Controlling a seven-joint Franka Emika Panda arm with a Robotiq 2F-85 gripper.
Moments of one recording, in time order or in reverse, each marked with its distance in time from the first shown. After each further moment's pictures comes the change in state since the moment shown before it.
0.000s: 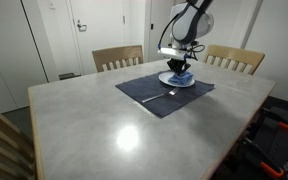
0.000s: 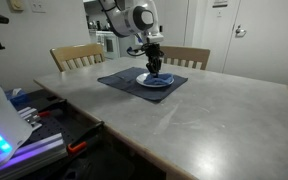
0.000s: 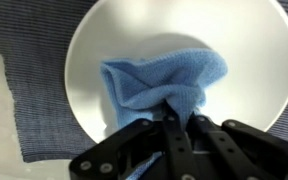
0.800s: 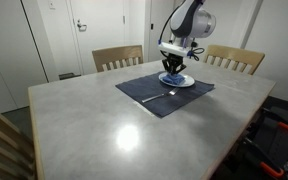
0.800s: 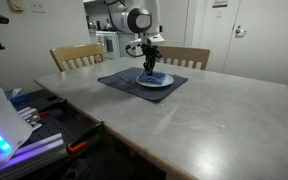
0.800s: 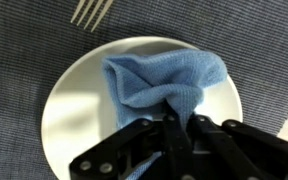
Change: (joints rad) arm -0.217 -0.043 0.247 -0.040 0.257 0.106 -0.380
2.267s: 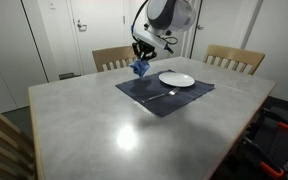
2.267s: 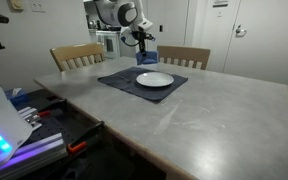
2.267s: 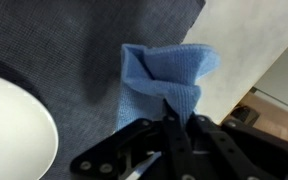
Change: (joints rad) arm 0.143 0.024 0.062 0.136 -0.011 0.232 -0.172
